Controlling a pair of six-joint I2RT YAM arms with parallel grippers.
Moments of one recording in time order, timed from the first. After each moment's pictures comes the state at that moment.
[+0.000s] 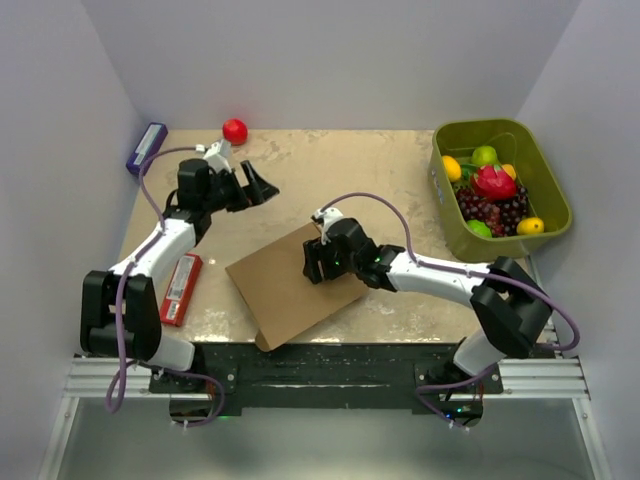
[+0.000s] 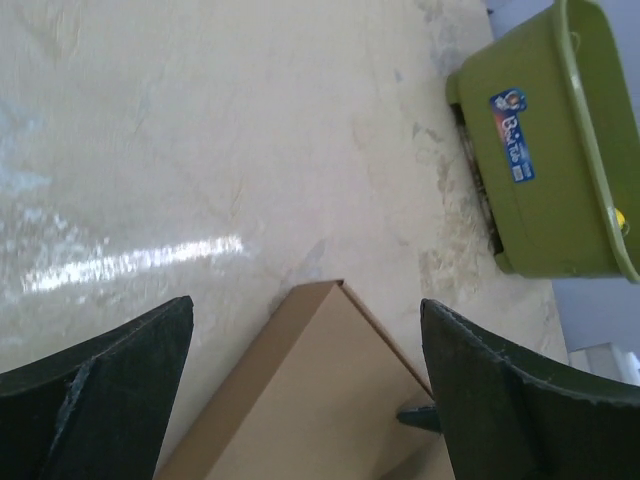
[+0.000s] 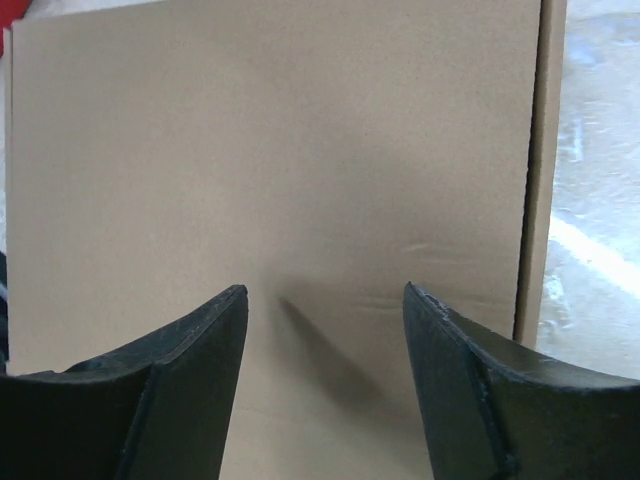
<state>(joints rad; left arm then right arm) -0.11 1.45 0.91 0.07 0.50 -0.54 0.89 1.57 0.91 -0.02 0.01 0.40</state>
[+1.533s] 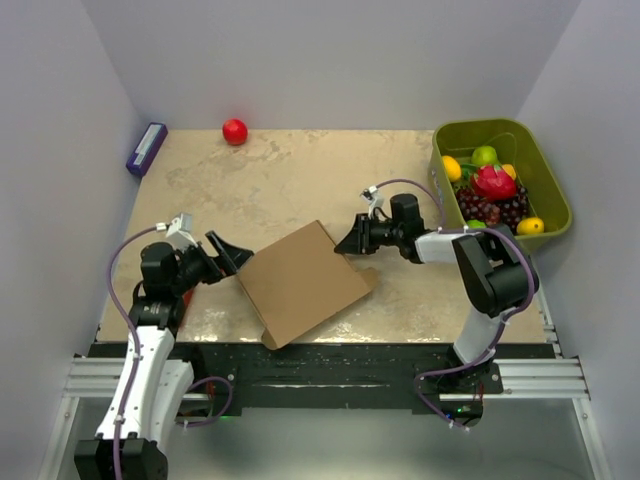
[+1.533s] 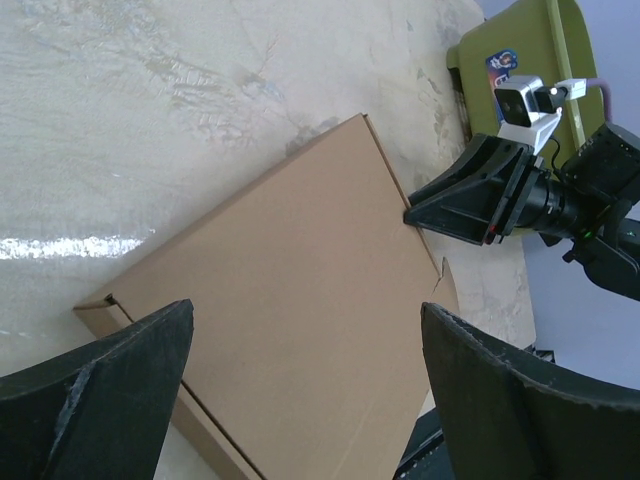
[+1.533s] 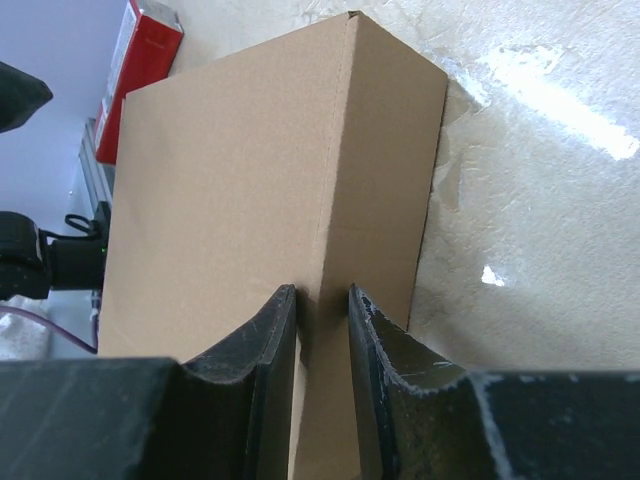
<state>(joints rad) 0.05 0.63 0.40 -0.19 0.55 -0.63 0.37 1.80 0.81 0.37 -0.77 0.43</state>
